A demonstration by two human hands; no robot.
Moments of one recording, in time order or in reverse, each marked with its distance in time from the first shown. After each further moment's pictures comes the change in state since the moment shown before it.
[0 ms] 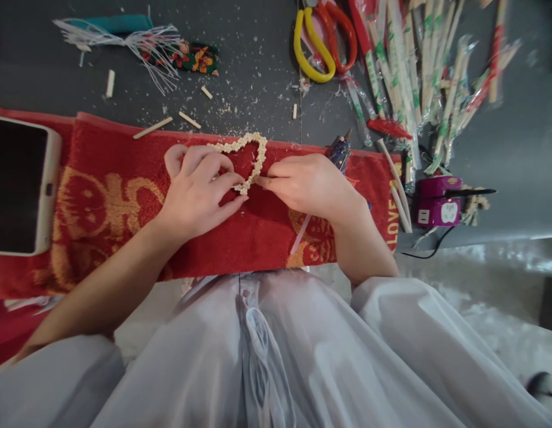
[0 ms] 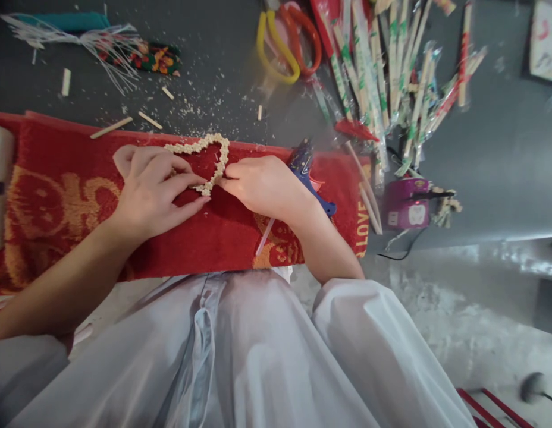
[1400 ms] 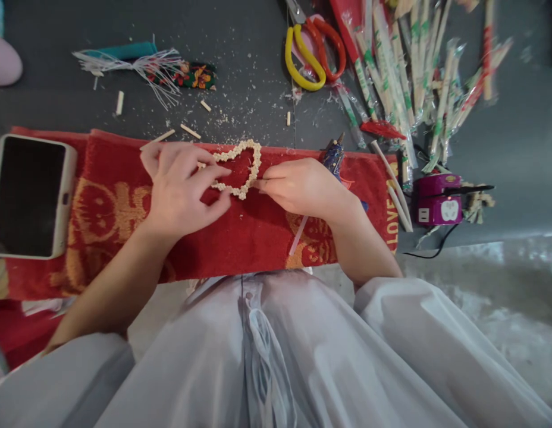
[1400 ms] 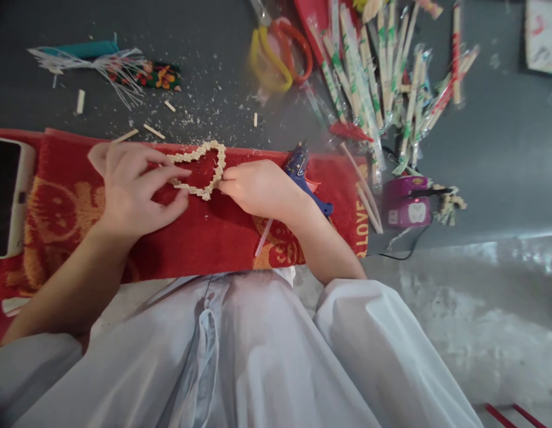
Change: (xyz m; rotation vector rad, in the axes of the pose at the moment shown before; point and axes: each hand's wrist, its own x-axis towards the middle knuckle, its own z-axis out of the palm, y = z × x) left_hand 0.002 -0.002 -0.020 0.056 0.127 -0.054; right_hand 0.001 0.001 -0.001 0.076 0.002 0.002
